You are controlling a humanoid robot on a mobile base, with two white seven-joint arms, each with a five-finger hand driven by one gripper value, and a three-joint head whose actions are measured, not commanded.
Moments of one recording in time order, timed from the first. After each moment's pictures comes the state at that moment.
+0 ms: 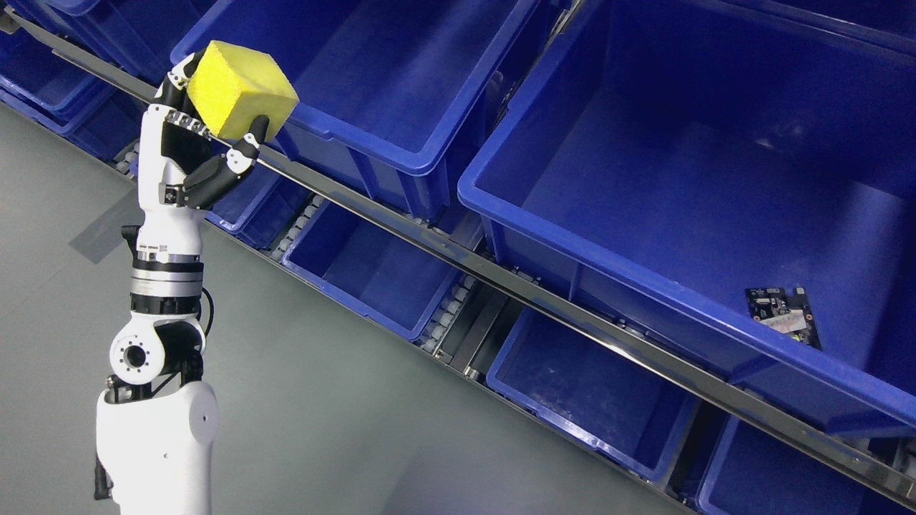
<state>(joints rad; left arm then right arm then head) -0.26 0.00 0.16 -1.67 0.22 -0.31 -0.32 0.00 0.00 -0.09 0.00 0.00 -0.10 -0.03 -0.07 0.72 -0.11</state>
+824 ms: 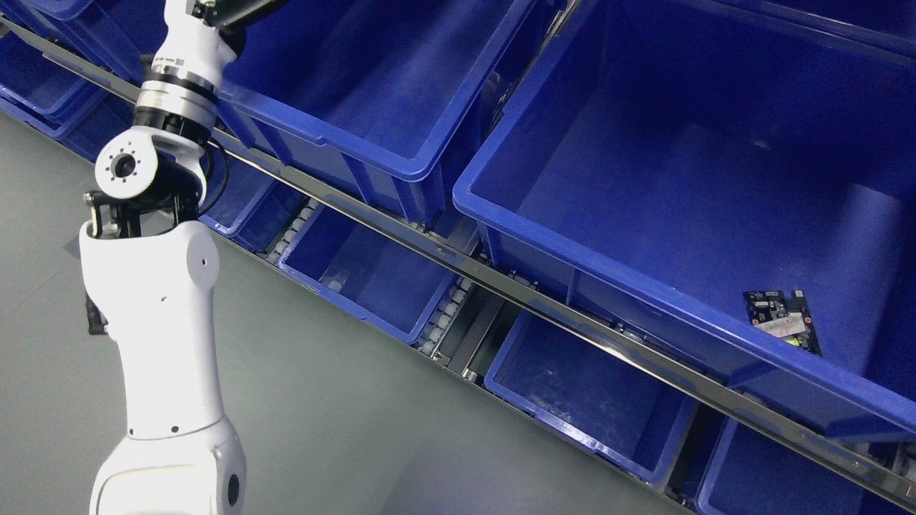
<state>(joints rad) -0.75 0.00 0.09 -1.48 0.13 0.22 -0.26 0.00 0.00 -0.09 0.00 0.00 -0.10 -0.03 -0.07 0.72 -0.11</state>
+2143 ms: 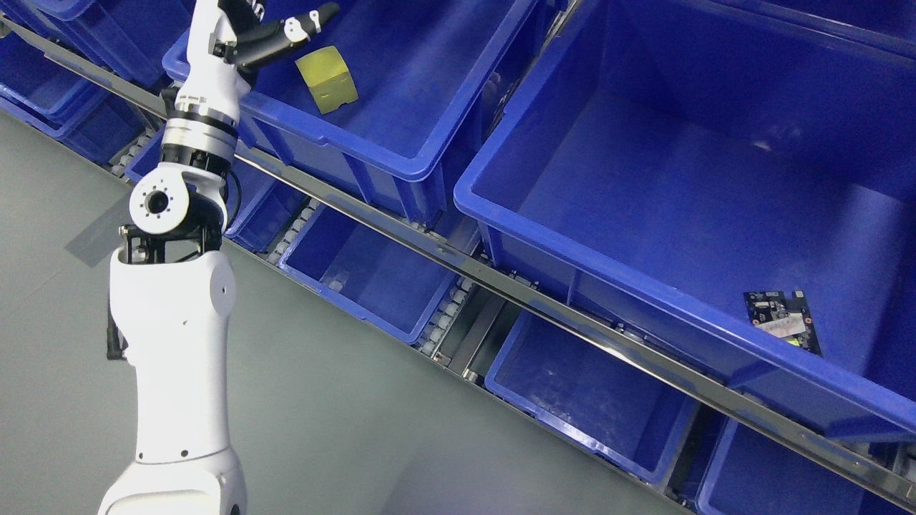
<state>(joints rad) -0.59 0.00 0.08 -1.50 0.12 0.03 -0.24 0.00 0.00 -0.09 0.00 0.00 -0.09 -0.03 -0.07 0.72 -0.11</state>
